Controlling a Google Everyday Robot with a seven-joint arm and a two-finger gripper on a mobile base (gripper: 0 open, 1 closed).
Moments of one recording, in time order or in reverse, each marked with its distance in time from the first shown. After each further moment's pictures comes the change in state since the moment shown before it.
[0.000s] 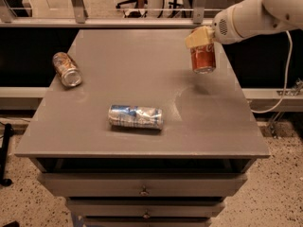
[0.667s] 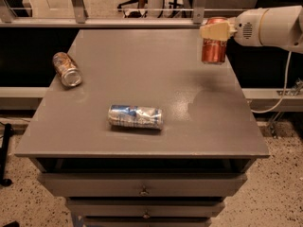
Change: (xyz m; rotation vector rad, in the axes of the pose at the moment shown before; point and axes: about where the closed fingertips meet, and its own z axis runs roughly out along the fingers) arm -0.017 -0.027 -0.038 -0.052 -0.317 -0.028
